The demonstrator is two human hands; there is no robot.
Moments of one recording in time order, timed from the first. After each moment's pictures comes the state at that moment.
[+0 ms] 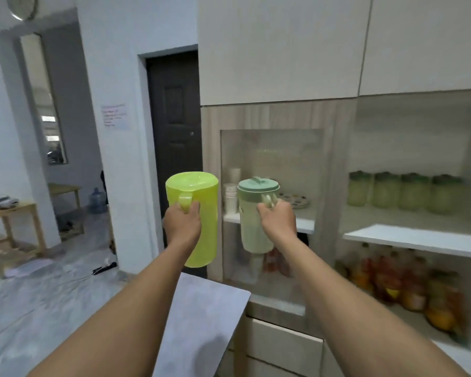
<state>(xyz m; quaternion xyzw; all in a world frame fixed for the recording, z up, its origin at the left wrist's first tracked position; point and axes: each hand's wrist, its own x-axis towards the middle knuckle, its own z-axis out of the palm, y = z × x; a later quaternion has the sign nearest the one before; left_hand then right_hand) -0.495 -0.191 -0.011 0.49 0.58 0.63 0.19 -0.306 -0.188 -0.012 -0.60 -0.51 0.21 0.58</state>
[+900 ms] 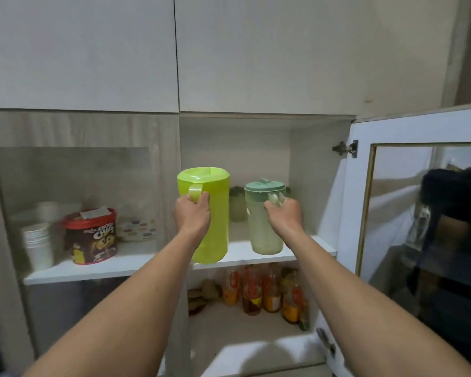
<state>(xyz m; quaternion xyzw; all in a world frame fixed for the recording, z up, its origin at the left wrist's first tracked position) -0.043 -0.132 0.041 0.61 0.38 0.59 0.37 0.128 -0.221 0.027 -0.71 -0.32 0.04 0.62</state>
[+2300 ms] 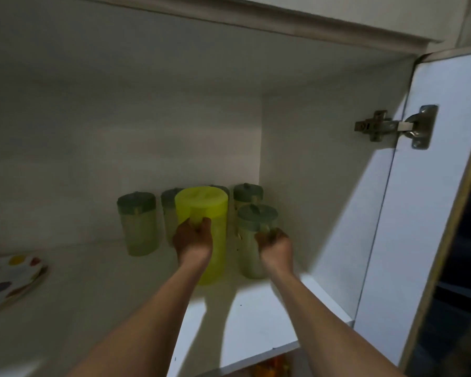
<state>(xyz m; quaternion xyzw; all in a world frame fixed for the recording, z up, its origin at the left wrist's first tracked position) 0.337 0.128 -0.052 0.67 0.43 0.47 0.36 0.461 0.023 -0.084 -0.74 -0.21 0.05 0.64</state>
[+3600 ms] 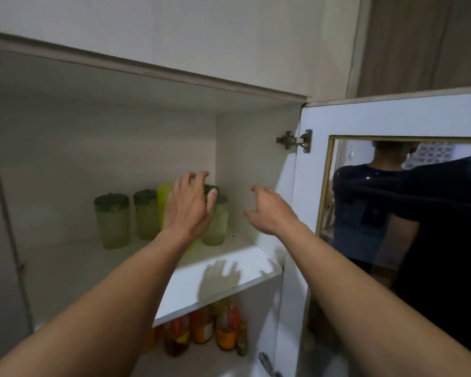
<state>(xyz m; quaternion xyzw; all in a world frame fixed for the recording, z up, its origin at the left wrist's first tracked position) 0.244 0.021 0.026 0.86 0.18 0.48 0.01 0.348 -0.140 0.041 -0.89 -0.37 -0.13 0.23</state>
